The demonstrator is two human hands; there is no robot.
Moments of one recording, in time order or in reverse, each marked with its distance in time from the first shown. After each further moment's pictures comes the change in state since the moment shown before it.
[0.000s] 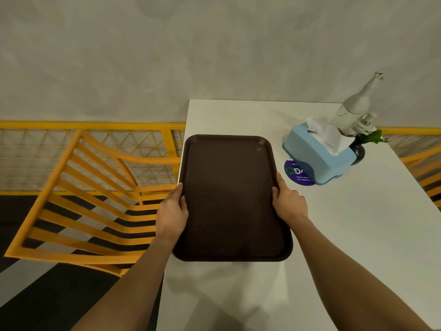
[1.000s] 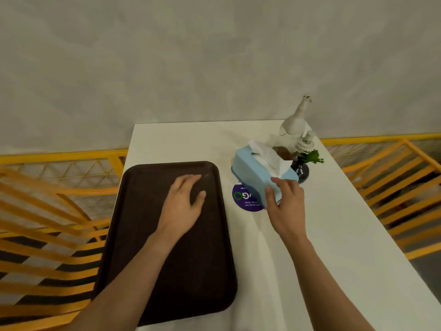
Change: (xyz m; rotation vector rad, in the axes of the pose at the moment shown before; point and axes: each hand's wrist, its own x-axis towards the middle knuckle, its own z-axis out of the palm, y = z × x) left_hand 0.051 0.187 0.057 -0.151 -0.101 0.387; right_hand 0.025 0.097 -0.086 0.513 0.557 -0.098
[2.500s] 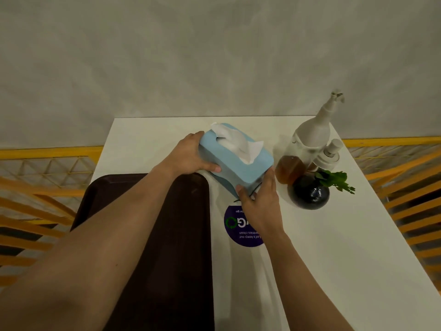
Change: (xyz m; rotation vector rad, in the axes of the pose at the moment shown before) left_hand 0.224 -0.021 0.069 -0.060 -0.322 -0.036; right_hand 0.095 0.021 0.100 0.311 -0.282 0.157
